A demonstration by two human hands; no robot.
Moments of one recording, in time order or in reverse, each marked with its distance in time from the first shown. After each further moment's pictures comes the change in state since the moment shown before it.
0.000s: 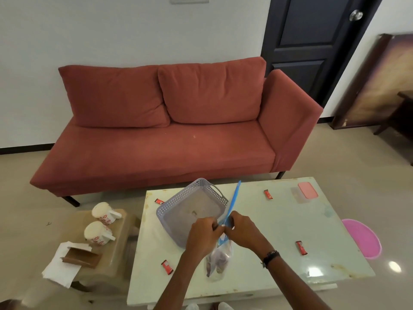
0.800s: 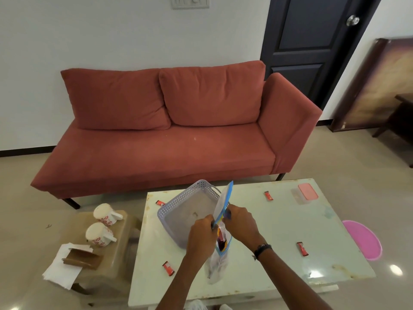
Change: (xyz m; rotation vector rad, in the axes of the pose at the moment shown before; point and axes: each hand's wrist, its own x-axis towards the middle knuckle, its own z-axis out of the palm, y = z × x) left_hand -0.003 -0.012 0.007 0.048 0.115 -0.033; right_hand 0.002 -0.022 -0.003 -0.101 0.158 -0.003
